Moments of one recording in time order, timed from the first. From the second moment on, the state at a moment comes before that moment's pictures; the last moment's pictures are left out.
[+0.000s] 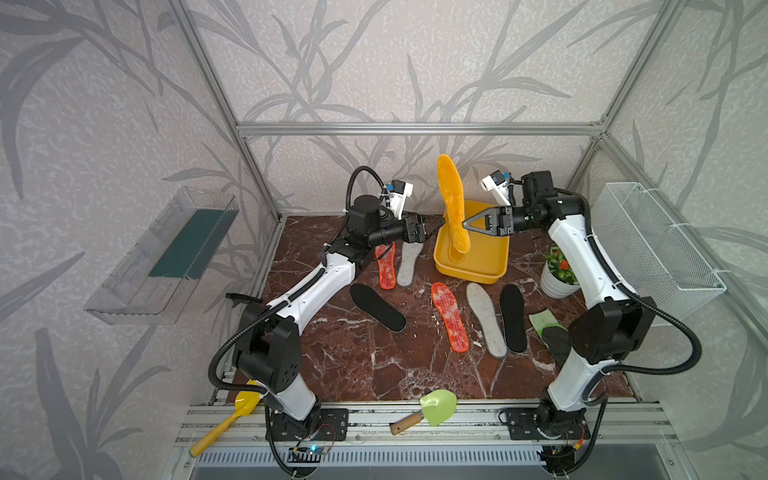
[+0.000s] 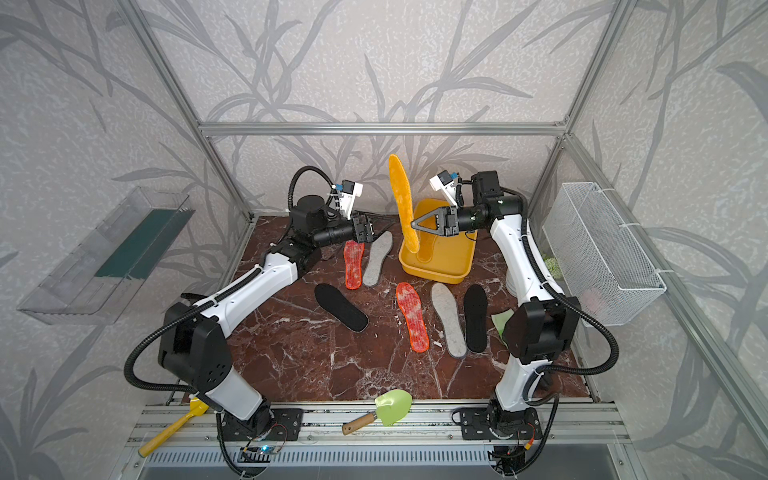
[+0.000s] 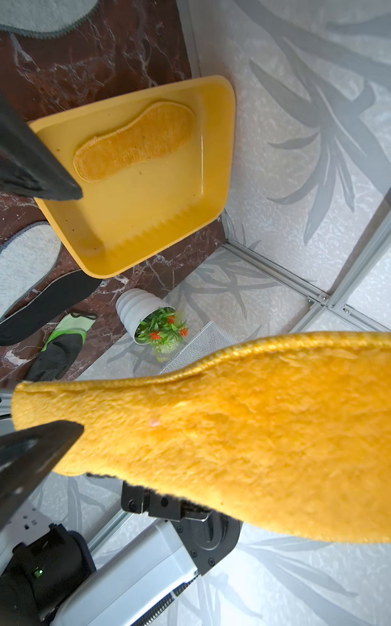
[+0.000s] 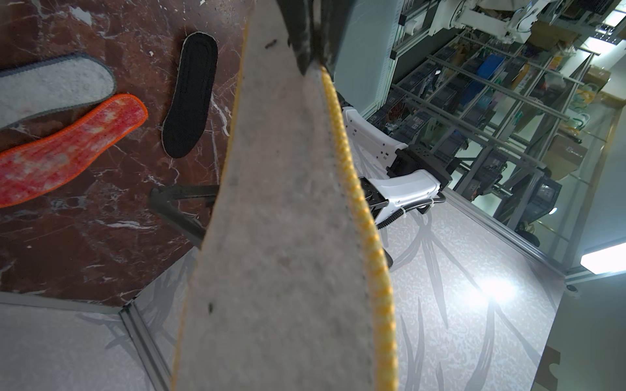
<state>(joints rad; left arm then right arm) -0.44 1.64 1.39 0.20 0.72 -0.56 0.13 1.81 1.94 -1.08 -1.49 -0.19</state>
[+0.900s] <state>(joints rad) -0.48 1.65 1.45 0.32 0.78 -0.56 0.14 2.06 2.31 -1.68 -1.53 -0.76</state>
